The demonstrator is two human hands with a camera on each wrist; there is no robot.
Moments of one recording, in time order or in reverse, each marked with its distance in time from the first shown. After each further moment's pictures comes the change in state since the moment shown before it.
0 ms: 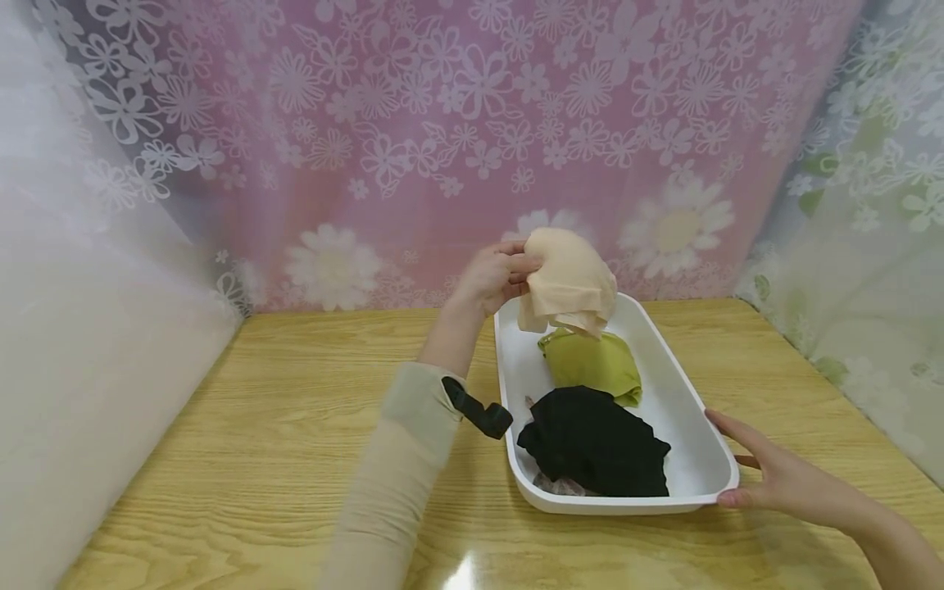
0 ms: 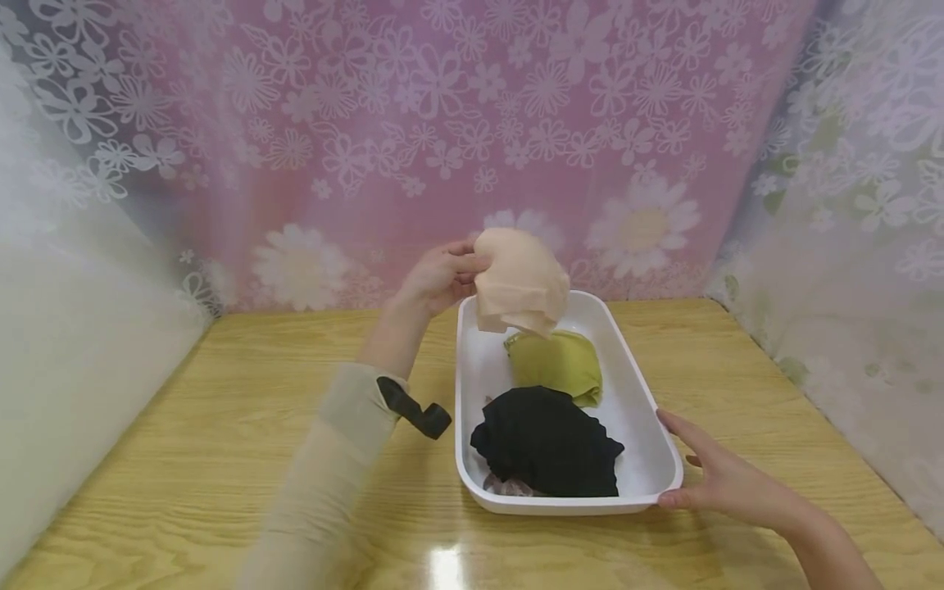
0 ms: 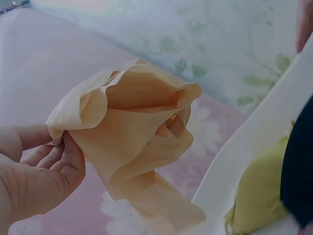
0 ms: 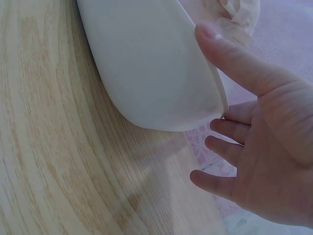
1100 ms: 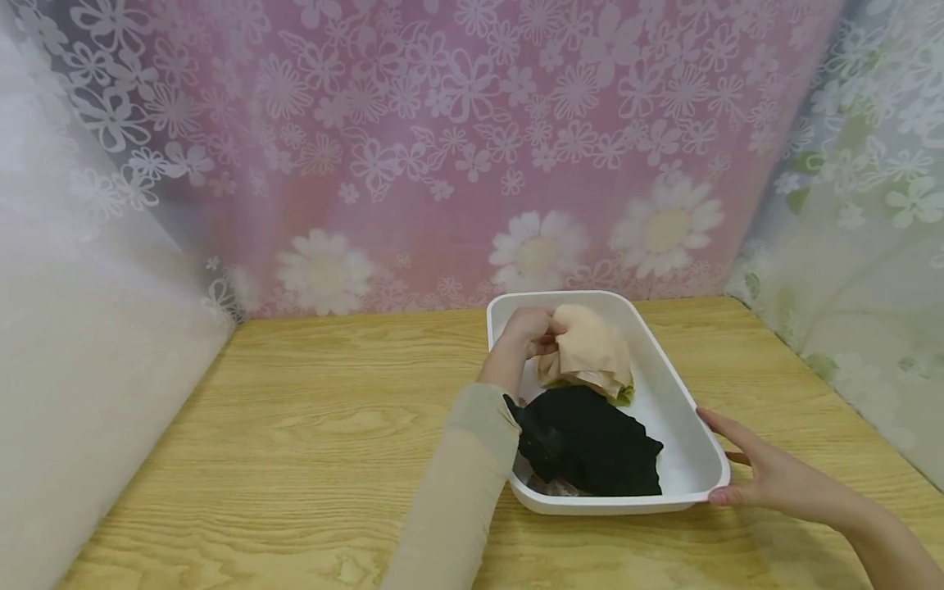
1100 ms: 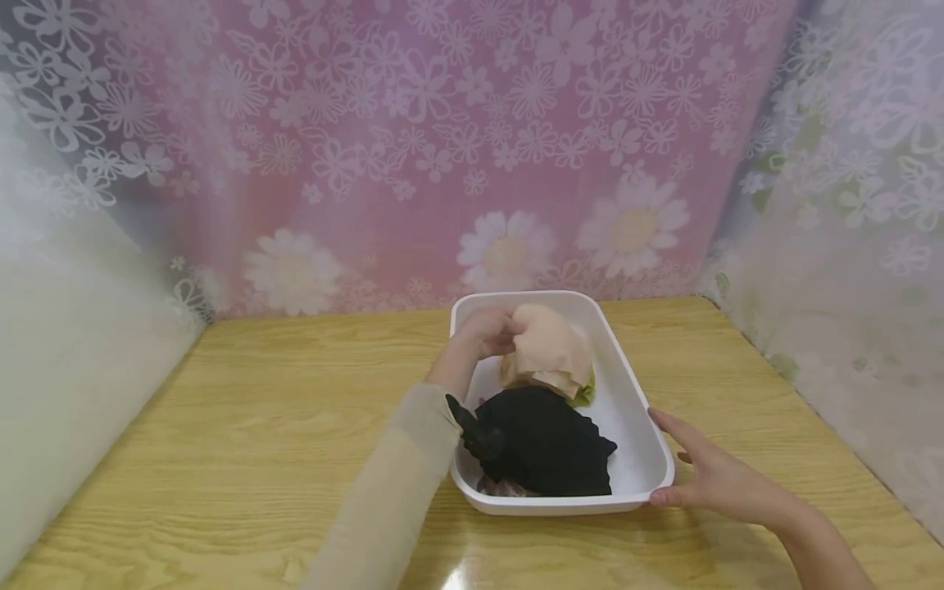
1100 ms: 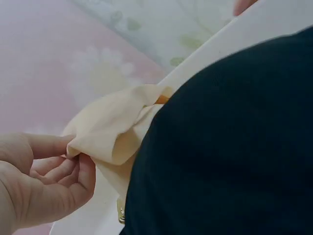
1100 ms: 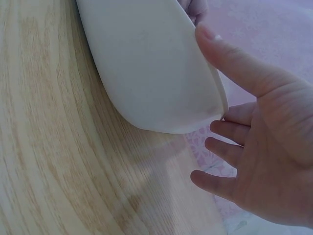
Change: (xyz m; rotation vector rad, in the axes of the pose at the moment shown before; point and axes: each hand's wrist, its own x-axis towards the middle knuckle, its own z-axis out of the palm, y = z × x) left_hand 0.043 -0.104 0.033 0.098 0.201 -0.286; right_hand -0.002 0.000 -0.001 -0.026 0.020 -0.028
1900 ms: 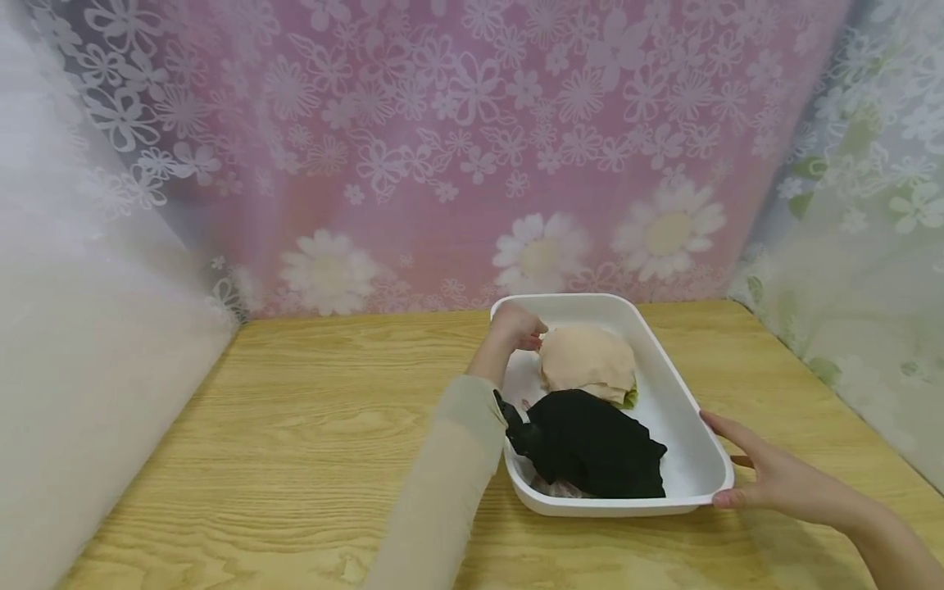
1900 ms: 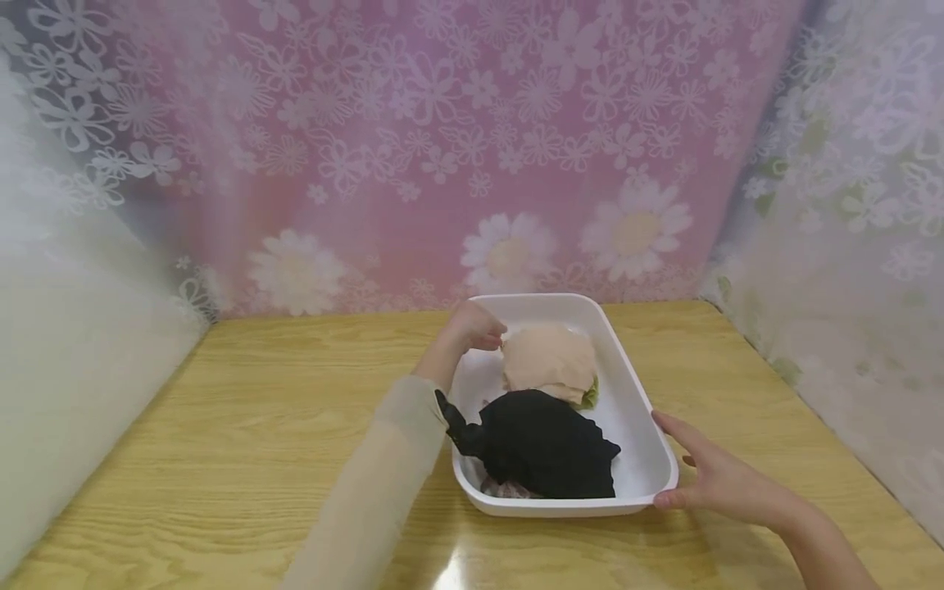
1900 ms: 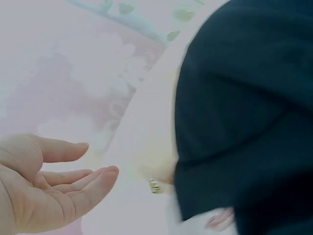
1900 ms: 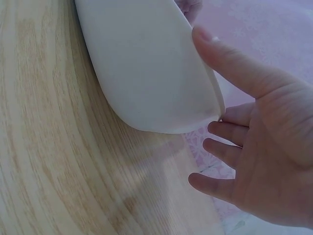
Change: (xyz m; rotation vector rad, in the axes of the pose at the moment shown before) left_hand -0.004 0.017 -0.022 0.368 0.152 -0.007; right_hand 0.002 -0.003 -0.002 -0.070 0.015 0.009
